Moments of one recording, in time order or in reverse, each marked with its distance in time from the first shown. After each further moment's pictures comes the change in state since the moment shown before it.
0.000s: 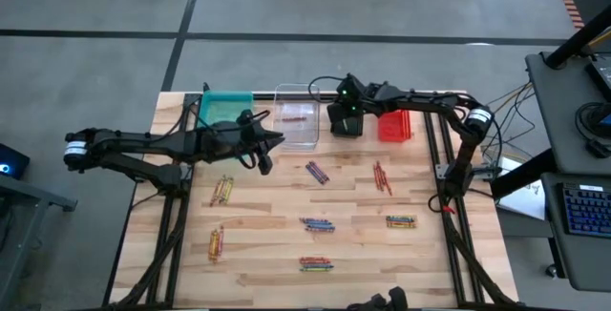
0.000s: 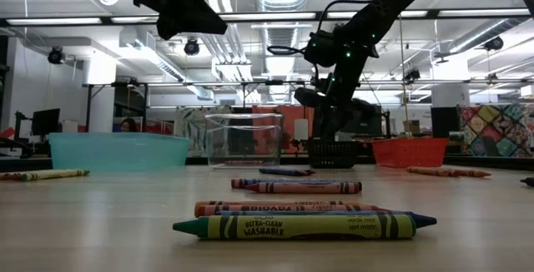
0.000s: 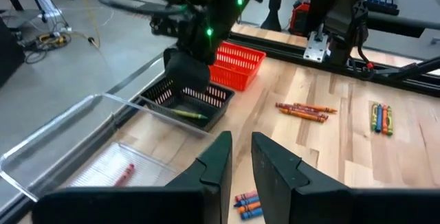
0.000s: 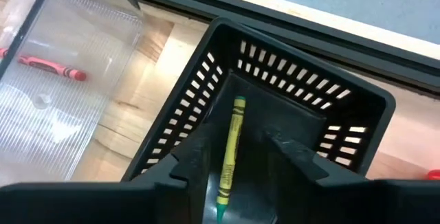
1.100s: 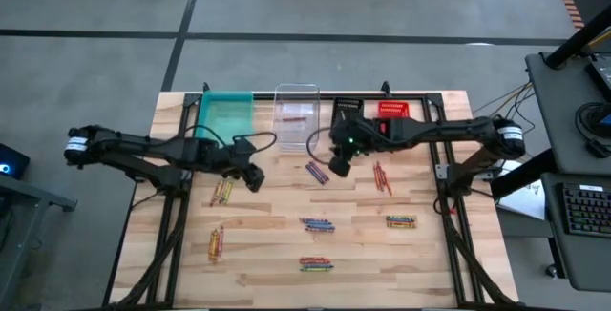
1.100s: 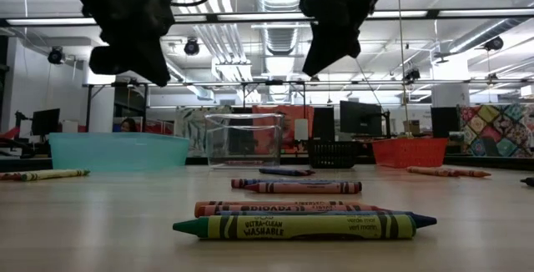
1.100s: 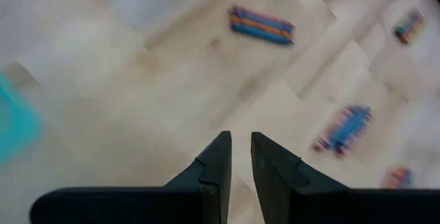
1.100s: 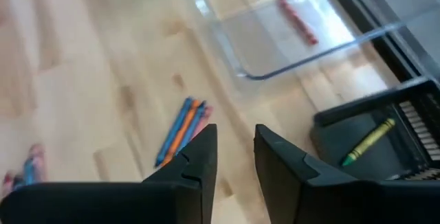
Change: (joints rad) left arm -0.131 0.001 0.000 -0.554 0.141 -0.740; right arm 0.478 -0.272 -0.002 -0.142 -0.001 -0.353
